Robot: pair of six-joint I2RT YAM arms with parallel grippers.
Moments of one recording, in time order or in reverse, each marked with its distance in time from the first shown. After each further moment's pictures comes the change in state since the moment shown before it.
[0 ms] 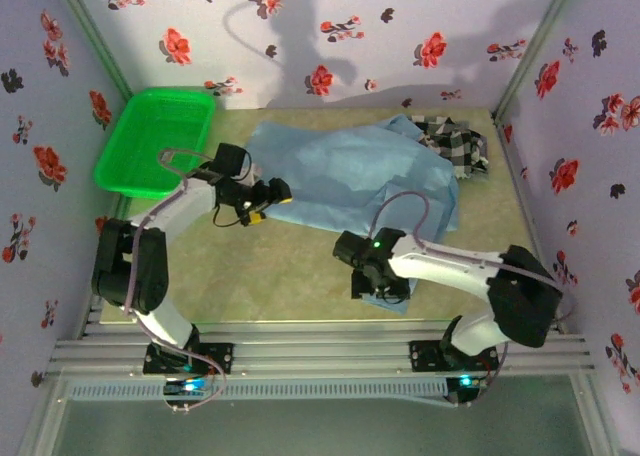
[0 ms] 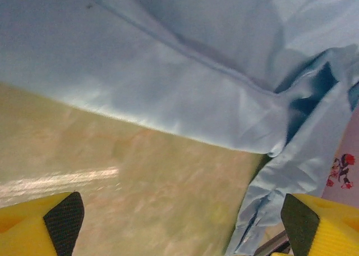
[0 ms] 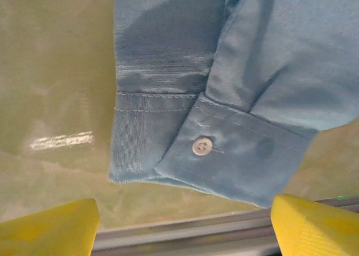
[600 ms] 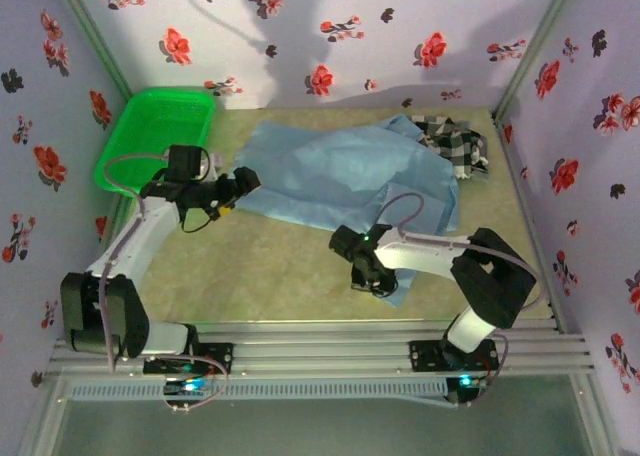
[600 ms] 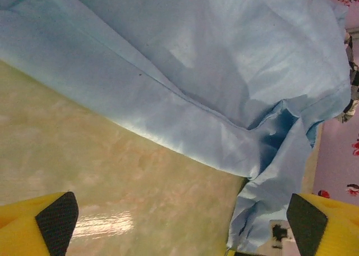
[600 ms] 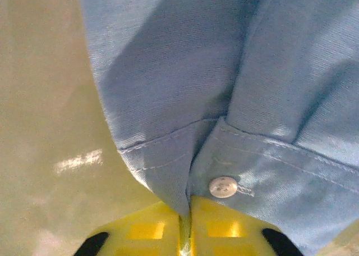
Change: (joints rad) left arm 0.173 -0.288 -0.090 -0.045 -0.029 0.051; right arm -0.098 0.137 -0.002 0.154 -0.008 0.081
